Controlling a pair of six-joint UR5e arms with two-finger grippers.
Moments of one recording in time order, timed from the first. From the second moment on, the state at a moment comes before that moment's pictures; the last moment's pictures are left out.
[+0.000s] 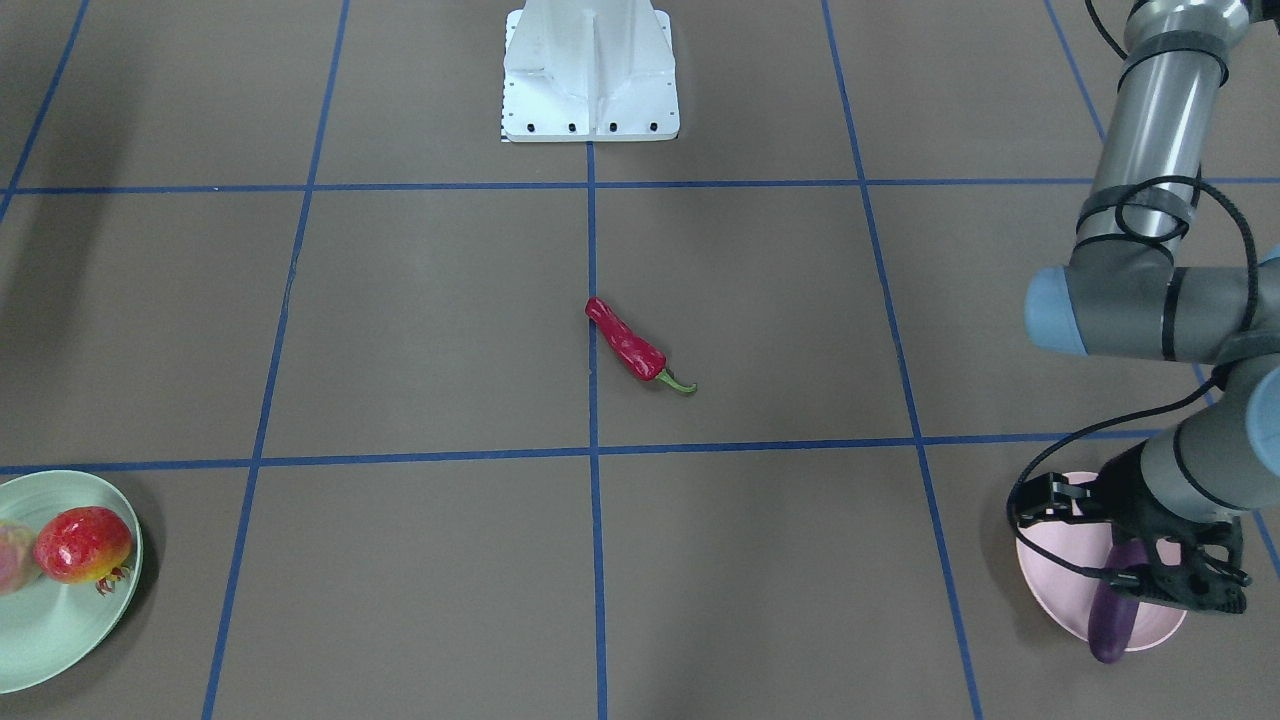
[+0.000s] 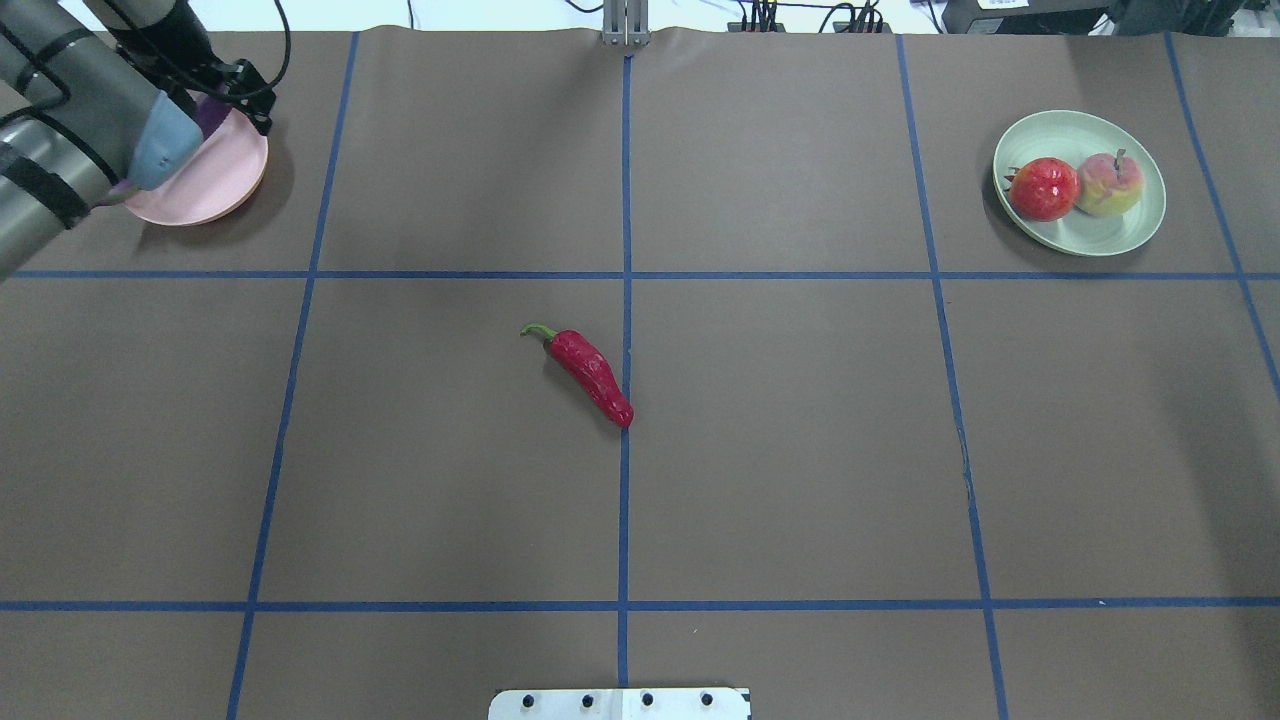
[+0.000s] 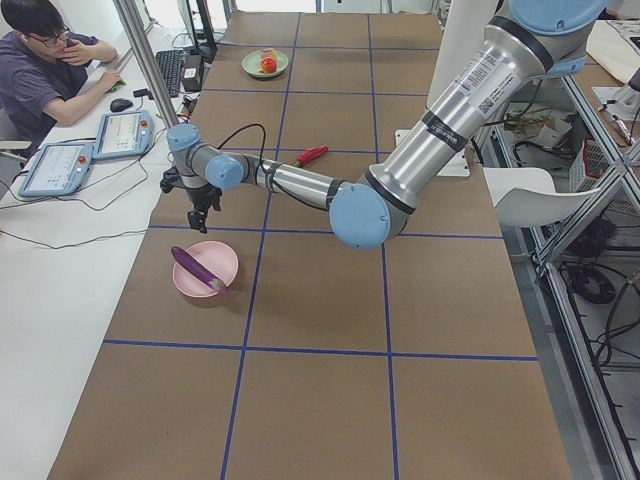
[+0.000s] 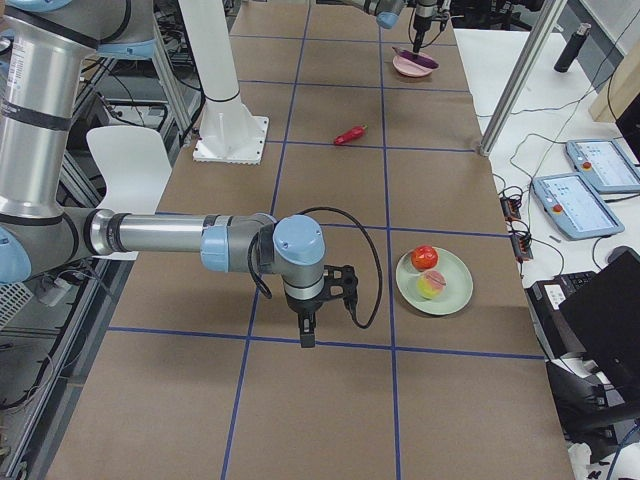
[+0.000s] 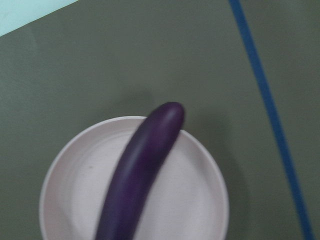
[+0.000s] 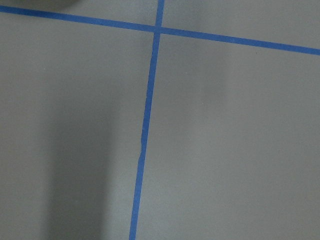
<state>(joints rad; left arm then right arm) -1.08 -2.28 -1.15 -1.75 -2.24 -0.49 1.61 -1.87 1.91 -1.59 2.29 -0.13</state>
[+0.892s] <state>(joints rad) -0.63 -2.43 -1.35 -1.70 -2.04 -1.64 1.61 -1.87 1.91 -1.59 2.28 -0.13</state>
